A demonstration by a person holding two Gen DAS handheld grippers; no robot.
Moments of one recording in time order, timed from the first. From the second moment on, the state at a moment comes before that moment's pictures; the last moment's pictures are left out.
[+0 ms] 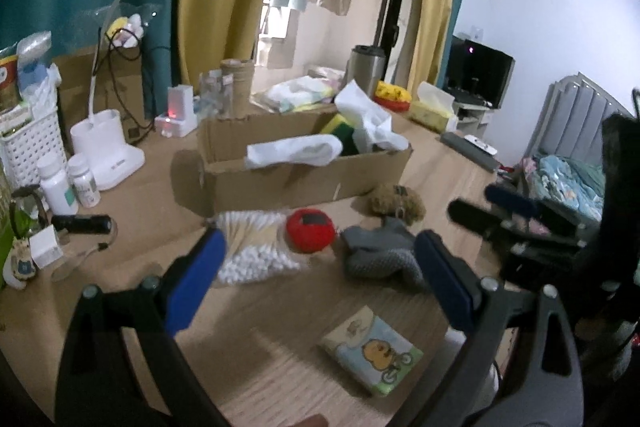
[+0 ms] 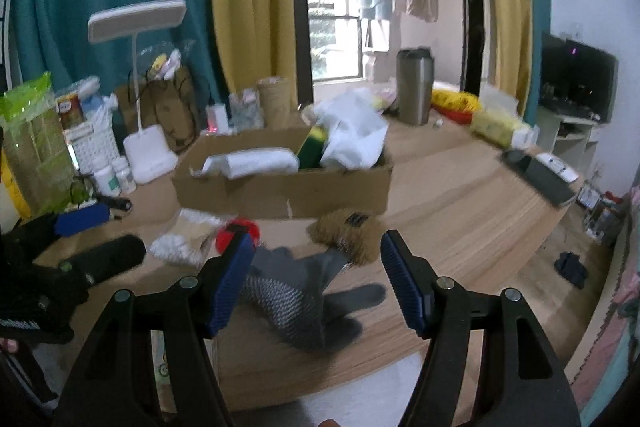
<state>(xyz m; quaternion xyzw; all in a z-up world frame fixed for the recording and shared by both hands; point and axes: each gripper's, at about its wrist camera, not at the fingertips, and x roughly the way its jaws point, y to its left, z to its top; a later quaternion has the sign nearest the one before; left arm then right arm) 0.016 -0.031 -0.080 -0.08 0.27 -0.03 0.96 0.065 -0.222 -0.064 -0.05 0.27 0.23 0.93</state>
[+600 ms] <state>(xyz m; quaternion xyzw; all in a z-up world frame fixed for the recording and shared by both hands) 0.017 -0.013 -0.103 -0.08 0.31 0.01 0.95 0.093 -0.188 -0.131 -0.05 0.35 0.29 0.89</state>
